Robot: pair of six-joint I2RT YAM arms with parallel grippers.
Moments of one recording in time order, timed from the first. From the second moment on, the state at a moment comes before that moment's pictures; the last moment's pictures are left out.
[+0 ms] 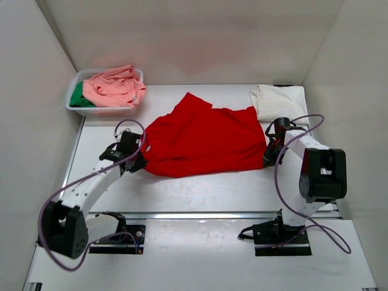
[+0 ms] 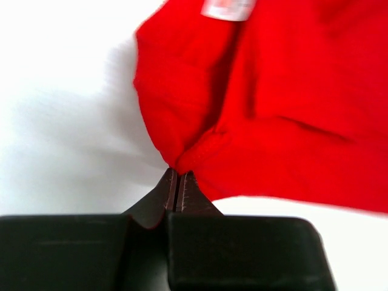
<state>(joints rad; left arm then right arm) -0.31 1.17 0.75 -0.59 -0.17 -0.73 -0.04 1.65 0.99 -0.70 -0.04 0.48</state>
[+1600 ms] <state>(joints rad) -0.35 2.63 2.51 -0.71 -0.06 -0.39 -0.02 2.00 1.68 -0.79 -0.02 0.34</state>
